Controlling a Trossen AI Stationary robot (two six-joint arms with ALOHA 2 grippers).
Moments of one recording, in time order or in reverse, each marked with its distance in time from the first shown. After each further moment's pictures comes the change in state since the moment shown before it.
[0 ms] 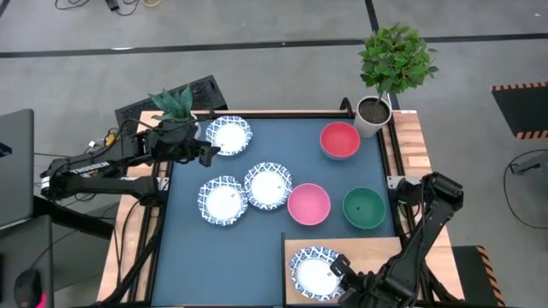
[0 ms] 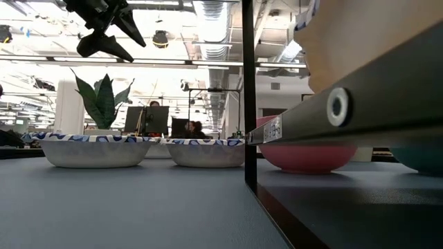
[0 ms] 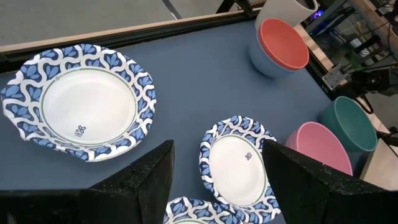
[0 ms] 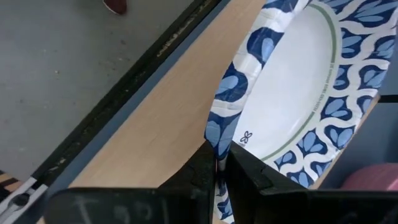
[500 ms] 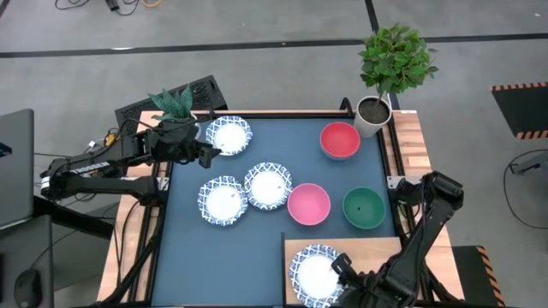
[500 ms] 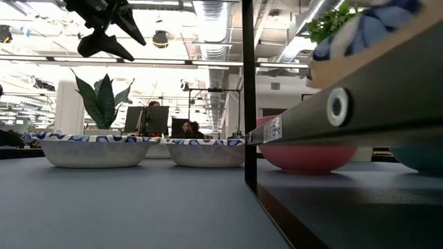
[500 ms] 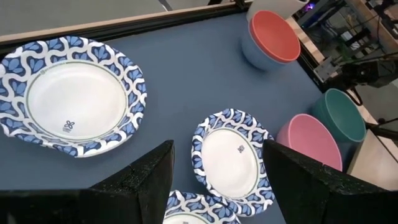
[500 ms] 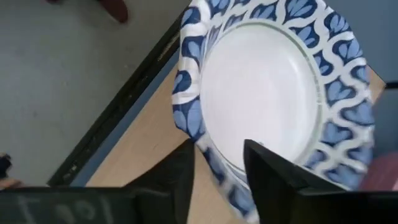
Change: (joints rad) left arm 0.000 0.000 0.000 0.001 0.047 -0.002; right arm -0.006 -0.012 0.000 -0.003 -0.011 0.081
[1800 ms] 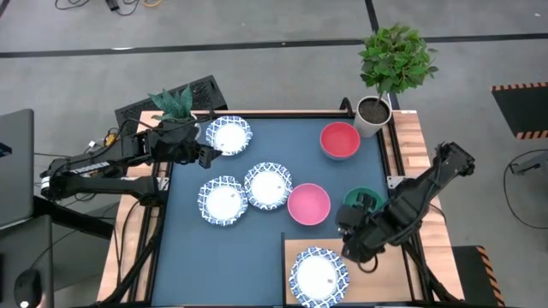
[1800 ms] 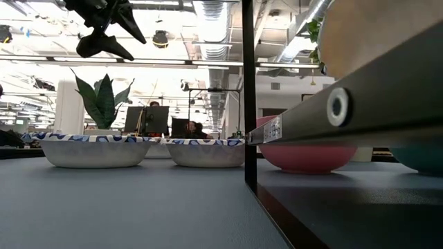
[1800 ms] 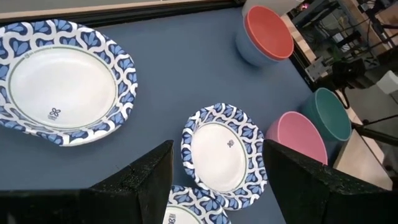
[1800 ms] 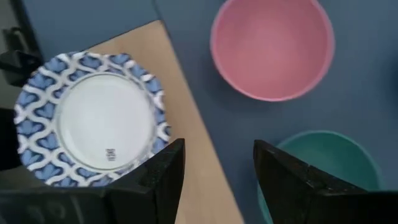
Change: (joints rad) left arm 0.000 0.000 0.000 -0.001 0.034 -0.058; right arm -0.293 -0.323 0.000 -0.372 0.029 0.760
